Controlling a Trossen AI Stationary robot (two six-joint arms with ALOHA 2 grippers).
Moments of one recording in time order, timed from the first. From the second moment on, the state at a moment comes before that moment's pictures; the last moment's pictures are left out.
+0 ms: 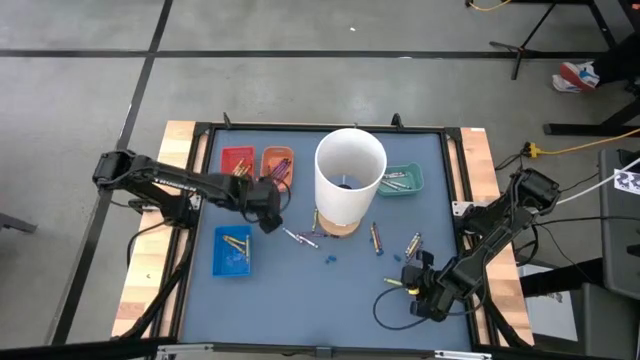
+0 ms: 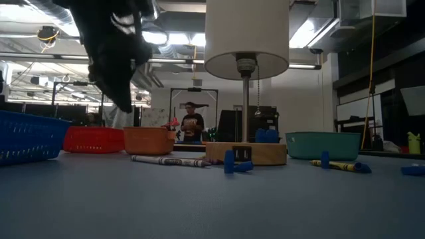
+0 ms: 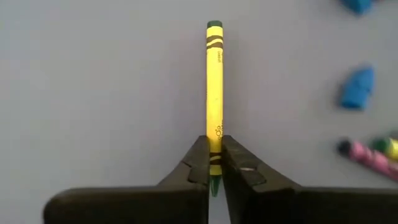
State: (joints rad) left arm -0.05 1.36 0.87 -0.76 -0.36 -0.67; right arm 0.94 1.53 0.70 -0.45 0.34 1.12
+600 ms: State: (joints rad) left arm -0.44 1.38 0.87 -0.09 -0.34 -0.48; right arm 0.94 1.53 0.70 -0.10 0.91 0.91
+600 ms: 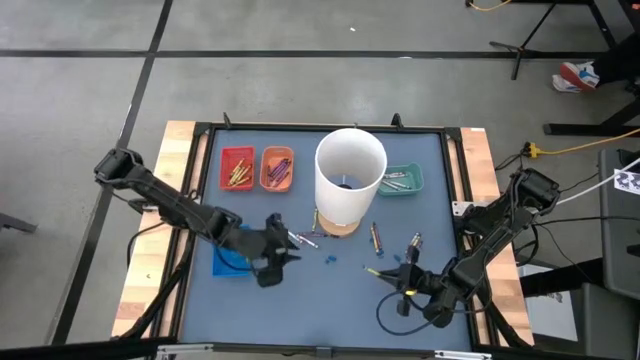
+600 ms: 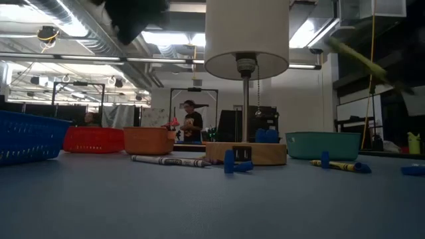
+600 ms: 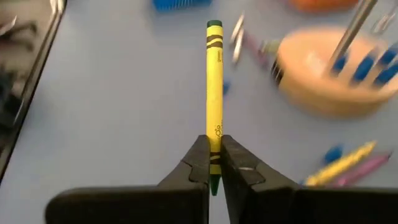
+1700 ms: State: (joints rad) left arm -0.45 1.68 0.87 0.86 -0.39 0.01; right arm 0.57 1.53 0.70 0.78 0.45 0.02
